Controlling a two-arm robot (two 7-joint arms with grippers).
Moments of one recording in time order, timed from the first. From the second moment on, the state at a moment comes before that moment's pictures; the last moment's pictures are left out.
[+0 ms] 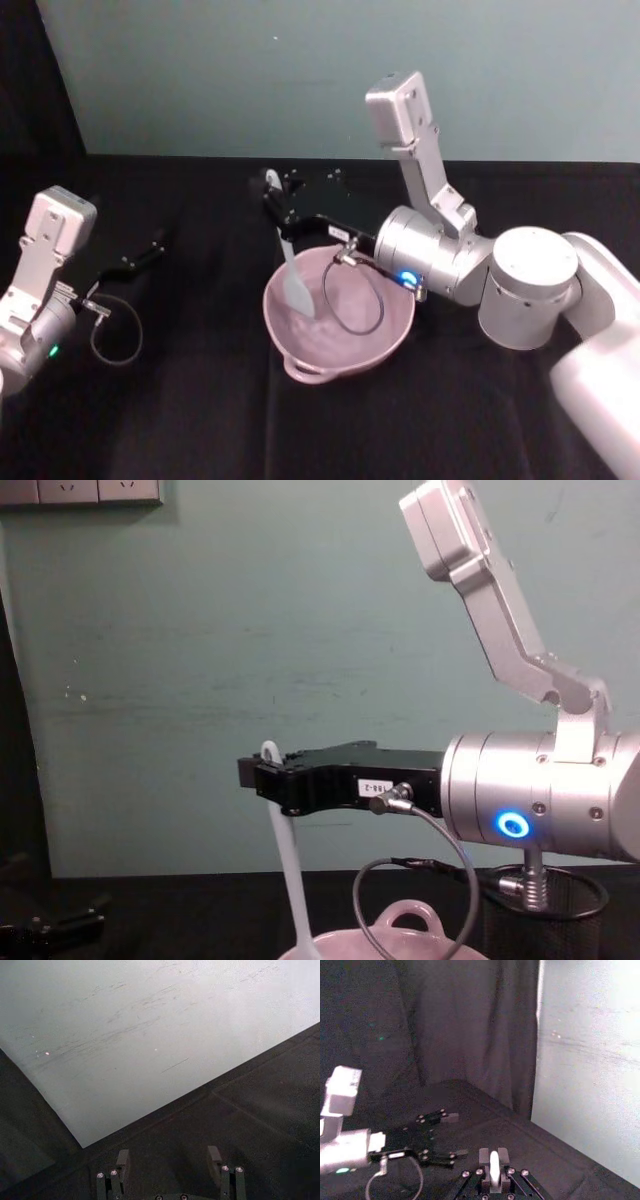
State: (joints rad) left arm -0.20 0.60 0.45 -1.41 -0.25 -0.12 0.03; right arm 0.45 0.25 -0.55 -1.47 0.35 0.19 0.44
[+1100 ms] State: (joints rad) left arm -0.20 0.60 0.45 -1.41 -0.25 -0.12 0.03; right arm 0.42 0.34 -0.48 -1.52 0.37 0.22 0.40
